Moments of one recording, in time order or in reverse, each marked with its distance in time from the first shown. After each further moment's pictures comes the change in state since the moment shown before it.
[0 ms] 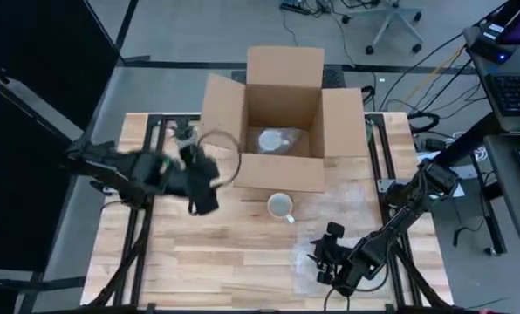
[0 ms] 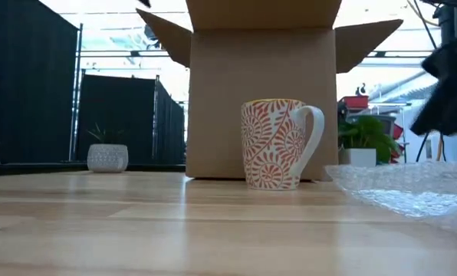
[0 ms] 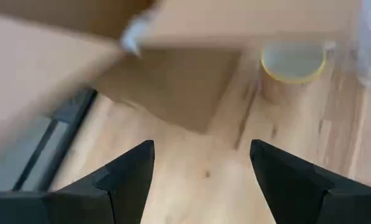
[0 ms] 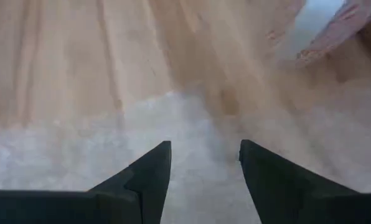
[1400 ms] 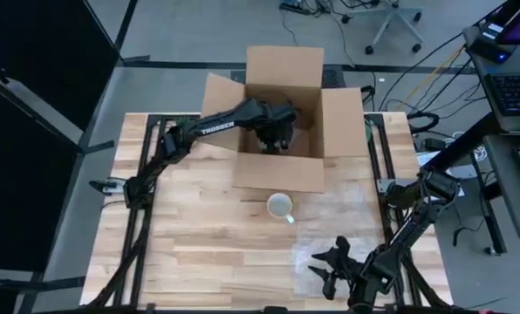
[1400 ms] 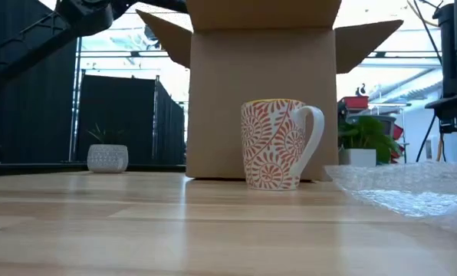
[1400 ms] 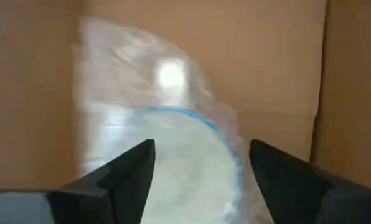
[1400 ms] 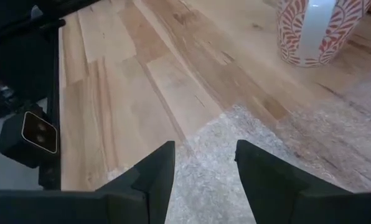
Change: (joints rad) left arm 0.743 0.995 1.022 -0.132 0.634 0.929; right arm 0.198 0.099 0.001 0.157 0.241 0.453
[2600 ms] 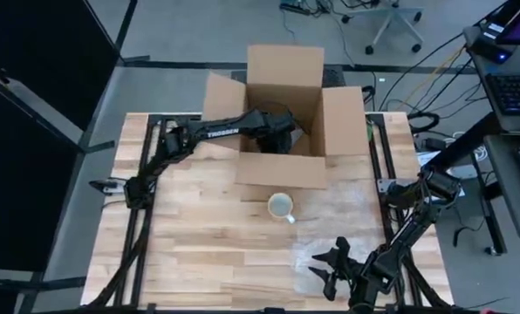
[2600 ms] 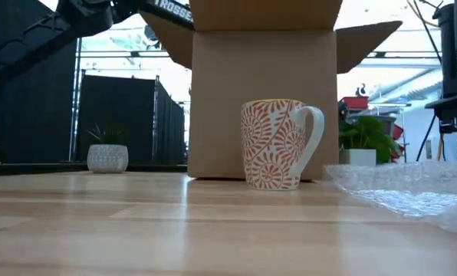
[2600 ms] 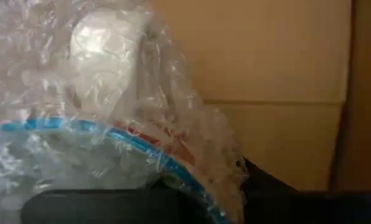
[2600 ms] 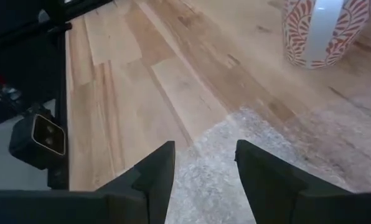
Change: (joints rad) left arm -0.001 0.029 -0.285 0.179 0.065 0.010; right arm -0.001 0.000 0.000 0.016 0.002 -0.010
